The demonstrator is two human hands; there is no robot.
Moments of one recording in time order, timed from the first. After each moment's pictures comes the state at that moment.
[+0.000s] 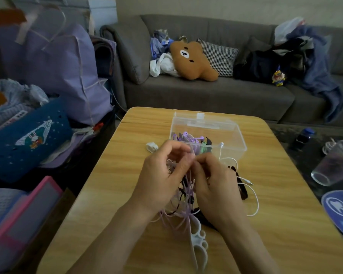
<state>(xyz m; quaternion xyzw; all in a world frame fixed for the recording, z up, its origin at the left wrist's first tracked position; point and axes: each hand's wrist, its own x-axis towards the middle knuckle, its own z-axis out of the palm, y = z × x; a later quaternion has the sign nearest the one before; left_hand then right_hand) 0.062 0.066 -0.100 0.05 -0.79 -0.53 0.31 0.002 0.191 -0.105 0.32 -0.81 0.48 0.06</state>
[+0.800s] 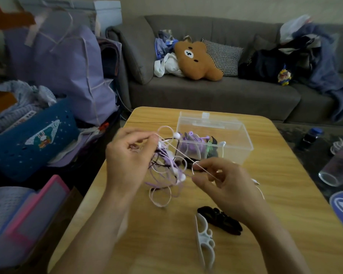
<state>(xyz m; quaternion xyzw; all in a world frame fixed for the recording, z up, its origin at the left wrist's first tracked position) 0.077 0.016 -0.090 0.20 -0.75 -0.42 0.47 -0.016 0.212 -0.099 0.37 -0.82 0.44 -0.07</state>
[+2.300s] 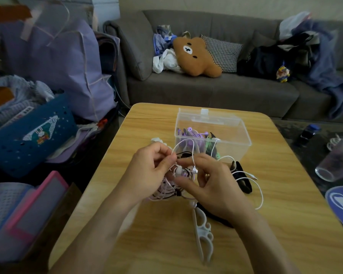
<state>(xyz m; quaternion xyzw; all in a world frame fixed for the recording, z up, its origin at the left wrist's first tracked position) 0.081 0.034 -0.100 0.14 -0.80 -0.54 0.20 -0.007 0.193 -0.111 0.44 -0.78 0.44 -0.04</state>
